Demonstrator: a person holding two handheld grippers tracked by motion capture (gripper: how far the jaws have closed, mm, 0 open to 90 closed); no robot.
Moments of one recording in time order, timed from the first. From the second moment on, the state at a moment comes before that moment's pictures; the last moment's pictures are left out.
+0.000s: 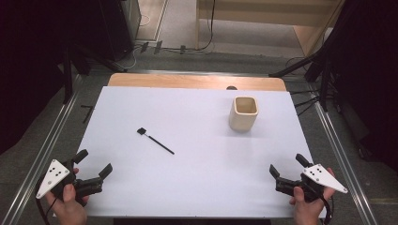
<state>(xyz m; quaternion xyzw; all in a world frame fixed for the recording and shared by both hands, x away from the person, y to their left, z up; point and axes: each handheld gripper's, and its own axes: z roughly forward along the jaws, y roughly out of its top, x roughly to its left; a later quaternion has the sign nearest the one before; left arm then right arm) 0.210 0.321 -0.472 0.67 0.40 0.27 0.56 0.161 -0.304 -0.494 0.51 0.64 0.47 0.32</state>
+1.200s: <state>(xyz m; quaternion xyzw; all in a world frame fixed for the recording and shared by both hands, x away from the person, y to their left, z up) 0.287 0.242 -0.443 0.74 0.39 0.16 0.52 0.162 -0.299 -0.491 0.50 0.66 0.46 0.32</state>
